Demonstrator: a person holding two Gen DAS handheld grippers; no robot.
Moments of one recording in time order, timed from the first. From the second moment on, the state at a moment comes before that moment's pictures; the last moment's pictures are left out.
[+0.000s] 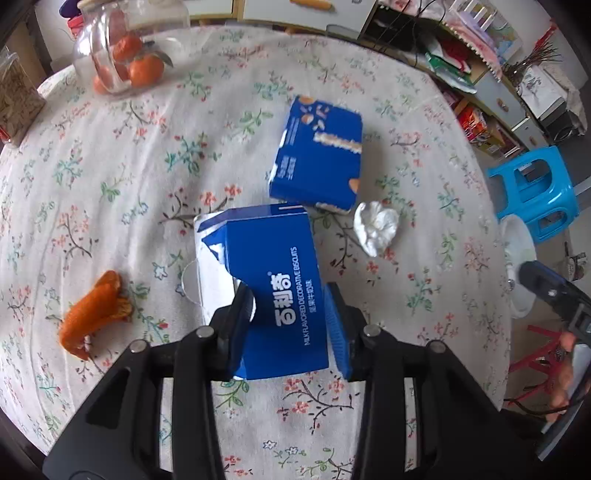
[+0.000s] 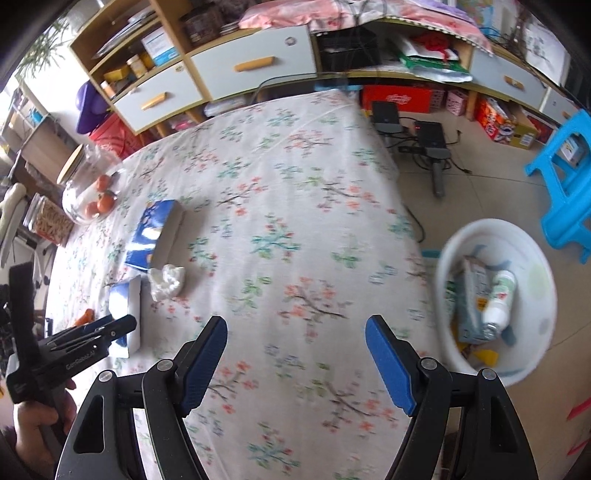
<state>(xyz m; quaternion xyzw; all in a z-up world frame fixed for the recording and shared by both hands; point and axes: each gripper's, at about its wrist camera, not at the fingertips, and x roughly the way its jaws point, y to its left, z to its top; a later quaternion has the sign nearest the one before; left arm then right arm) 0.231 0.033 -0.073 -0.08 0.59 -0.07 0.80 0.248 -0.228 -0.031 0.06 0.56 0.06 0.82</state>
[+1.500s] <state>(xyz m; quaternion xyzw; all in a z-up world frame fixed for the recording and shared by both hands) 0.190 0.112 -0.036 -0.13 0.54 -0.04 0.83 0.279 -0.084 -0.069 -0.05 0.54 0.17 0.83</state>
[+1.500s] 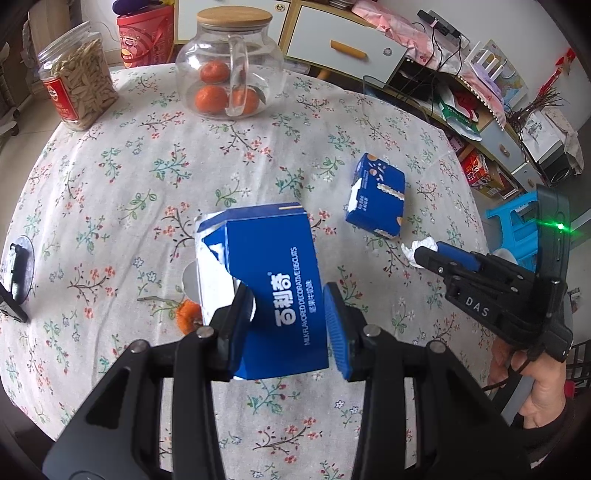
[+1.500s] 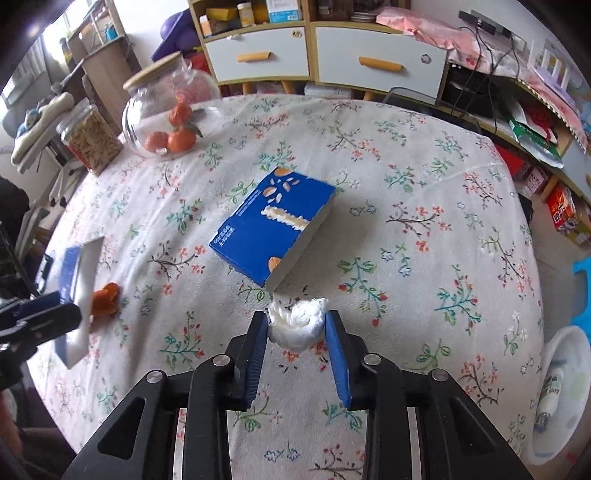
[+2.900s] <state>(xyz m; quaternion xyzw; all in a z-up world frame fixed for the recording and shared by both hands) 0.204 -0.093 -0.037 -0.05 0.54 -0.17 0.82 0.238 -0.388 -0.013 0.12 0.52 -0.06 0.84</state>
